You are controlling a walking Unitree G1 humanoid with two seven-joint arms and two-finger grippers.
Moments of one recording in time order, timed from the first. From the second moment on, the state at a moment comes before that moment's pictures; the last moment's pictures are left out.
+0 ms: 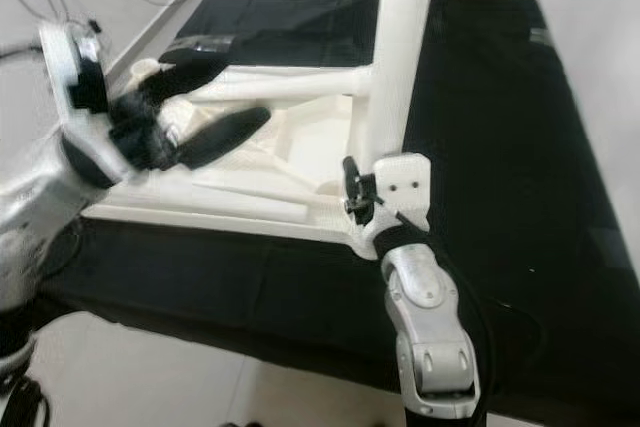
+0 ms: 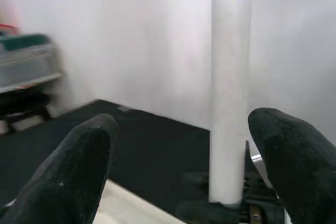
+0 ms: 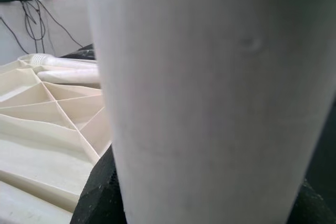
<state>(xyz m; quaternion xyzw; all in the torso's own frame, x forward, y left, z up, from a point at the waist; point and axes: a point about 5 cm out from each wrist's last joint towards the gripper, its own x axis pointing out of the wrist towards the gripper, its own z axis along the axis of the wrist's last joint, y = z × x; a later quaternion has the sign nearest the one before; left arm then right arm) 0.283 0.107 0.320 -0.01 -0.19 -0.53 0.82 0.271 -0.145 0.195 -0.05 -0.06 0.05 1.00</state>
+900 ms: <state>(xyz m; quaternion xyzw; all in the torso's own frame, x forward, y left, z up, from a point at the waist) 0.321 0.021 0.350 -0.01 -0.11 -0.73 0.67 0.266 -0.137 0.196 -0.07 -0.07 0.07 0.99</state>
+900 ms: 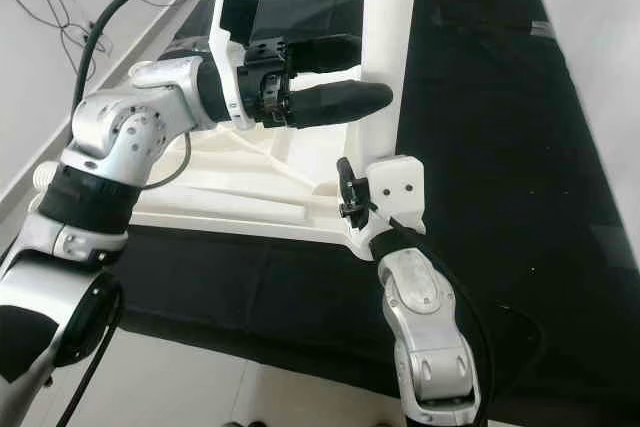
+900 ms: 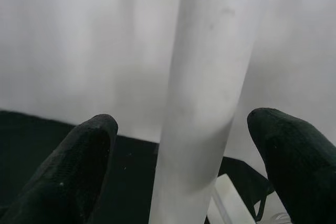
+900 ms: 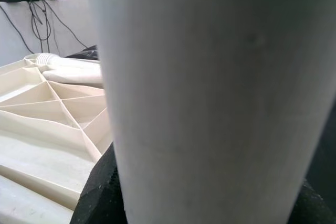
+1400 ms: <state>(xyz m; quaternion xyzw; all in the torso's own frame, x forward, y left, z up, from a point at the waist) 0.333 -0.025 0.345 0.02 -0.11 -0.71 0.70 0.265 -0.135 0.196 -0.07 -0.07 0.08 0.99</state>
